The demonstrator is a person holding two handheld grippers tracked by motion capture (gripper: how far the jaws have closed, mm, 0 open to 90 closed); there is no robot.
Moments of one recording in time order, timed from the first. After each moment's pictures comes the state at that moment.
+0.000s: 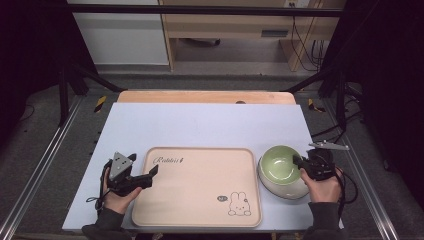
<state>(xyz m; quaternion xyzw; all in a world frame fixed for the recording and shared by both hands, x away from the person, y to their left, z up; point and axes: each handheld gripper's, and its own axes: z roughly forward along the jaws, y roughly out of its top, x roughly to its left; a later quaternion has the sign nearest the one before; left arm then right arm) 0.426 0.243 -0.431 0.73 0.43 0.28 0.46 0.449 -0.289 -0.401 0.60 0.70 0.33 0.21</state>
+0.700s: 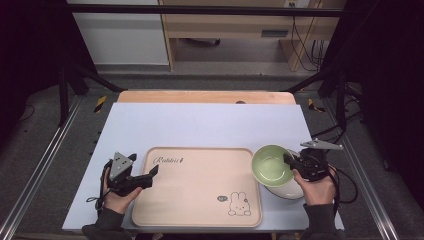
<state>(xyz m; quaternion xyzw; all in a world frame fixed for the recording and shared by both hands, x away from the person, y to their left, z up) 0.426 0.243 -0.431 0.73 0.43 0.28 0.46 0.439 -0.262 -0.381 0.55 0.72 0.36 0.21</state>
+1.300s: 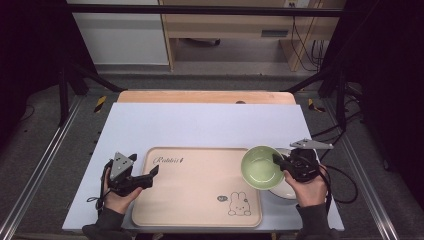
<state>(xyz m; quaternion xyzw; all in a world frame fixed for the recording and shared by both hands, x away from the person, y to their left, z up) 0.427 0.242 -0.432 0.73 0.43 0.28 0.46 0.435 -0.236 -0.373 0.52 0.74 0.38 0.19</state>
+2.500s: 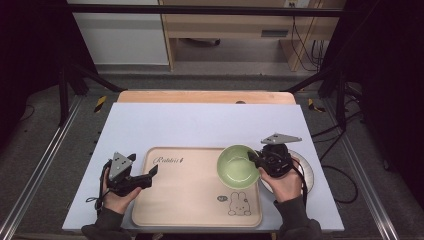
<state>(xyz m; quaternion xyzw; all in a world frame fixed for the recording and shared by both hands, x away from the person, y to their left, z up) 0.426 0.245 -0.431 0.72 0.43 0.28 0.46 0.448 -0.174 -0.366 0.46 0.78 0.39 0.18</state>
